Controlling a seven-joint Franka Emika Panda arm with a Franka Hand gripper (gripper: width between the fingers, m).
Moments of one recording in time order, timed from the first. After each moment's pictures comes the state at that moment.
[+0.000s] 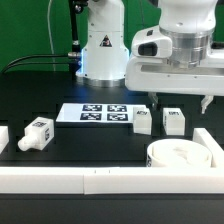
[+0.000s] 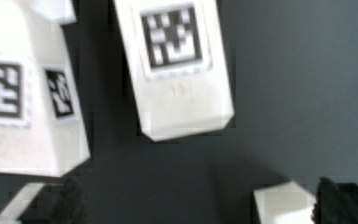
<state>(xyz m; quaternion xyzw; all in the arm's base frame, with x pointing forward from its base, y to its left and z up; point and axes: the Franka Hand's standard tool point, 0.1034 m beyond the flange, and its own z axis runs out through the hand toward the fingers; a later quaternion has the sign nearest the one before) 0.463 0.117 0.058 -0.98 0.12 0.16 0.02</state>
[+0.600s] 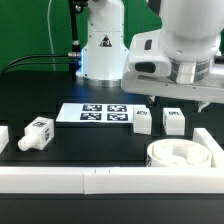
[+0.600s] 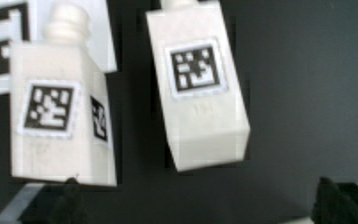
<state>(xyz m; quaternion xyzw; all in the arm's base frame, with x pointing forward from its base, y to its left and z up) 0.463 0.109 0.056 -0.94 0.10 0.33 0.02</state>
